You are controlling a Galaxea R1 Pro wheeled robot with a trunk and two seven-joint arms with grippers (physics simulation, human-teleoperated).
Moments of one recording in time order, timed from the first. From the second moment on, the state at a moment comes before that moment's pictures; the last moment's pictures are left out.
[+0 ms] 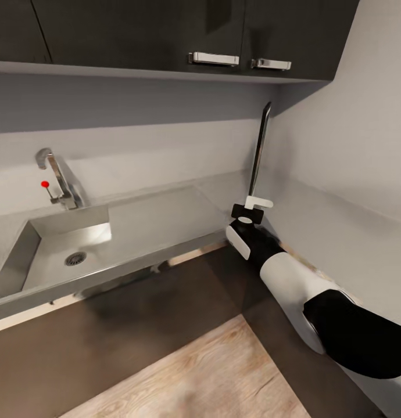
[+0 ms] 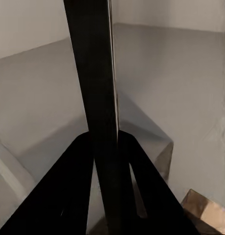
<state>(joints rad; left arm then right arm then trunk) 0.06 0.14 0.58 -0.32 0.10 -0.13 -0.34 -1.25 0.16 0.43 -0.45 -0.48 0.01 -0.68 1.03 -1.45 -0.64</state>
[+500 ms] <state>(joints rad) 0.06 0.15 0.58 -0.32 0.10 -0.13 -0.34 -1.24 0.16 0.46 -0.45 -0.48 0.01 -0.62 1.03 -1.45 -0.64</state>
